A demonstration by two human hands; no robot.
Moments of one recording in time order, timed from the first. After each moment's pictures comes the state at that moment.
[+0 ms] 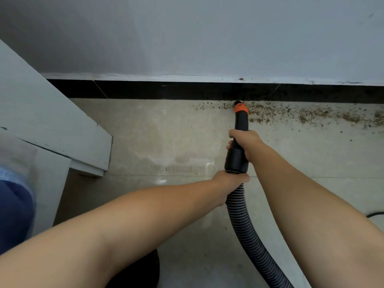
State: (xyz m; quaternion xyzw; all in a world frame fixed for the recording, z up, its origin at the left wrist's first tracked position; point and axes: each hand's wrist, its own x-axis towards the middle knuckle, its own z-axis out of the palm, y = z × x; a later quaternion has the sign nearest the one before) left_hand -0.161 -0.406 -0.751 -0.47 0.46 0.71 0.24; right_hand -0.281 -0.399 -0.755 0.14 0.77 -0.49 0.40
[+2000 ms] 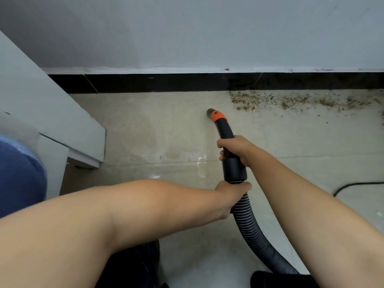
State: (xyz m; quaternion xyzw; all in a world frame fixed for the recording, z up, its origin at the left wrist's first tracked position) left_hand -0.114 -0.345 -0.745 -0.47 0.47 0.70 0.26; right_hand -0.228 -0.355 -0.730 0.07 0.78 -0.41 0.47
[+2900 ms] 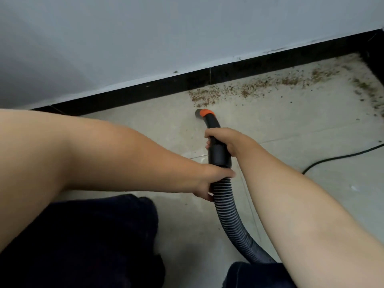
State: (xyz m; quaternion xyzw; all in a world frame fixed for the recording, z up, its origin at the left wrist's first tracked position) left_hand -0.190 -0.292 -0.695 -0.44 0.51 0.61 0.41; right_hand -0.300 -0.260 -0.729 0.13 0.67 -0.51 0.53
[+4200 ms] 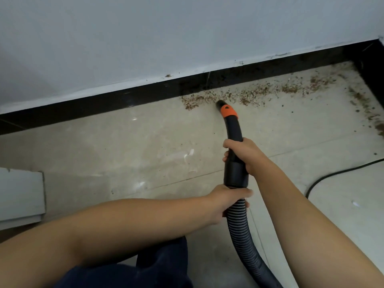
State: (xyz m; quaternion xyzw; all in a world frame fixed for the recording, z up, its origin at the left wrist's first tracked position) left_hand -0.218 -0.302 -0.768 -0.37 0.44 0.73 0.37; right_hand -0.333 -0.258 -0.749 0.20 0.73 -0.52 0.40
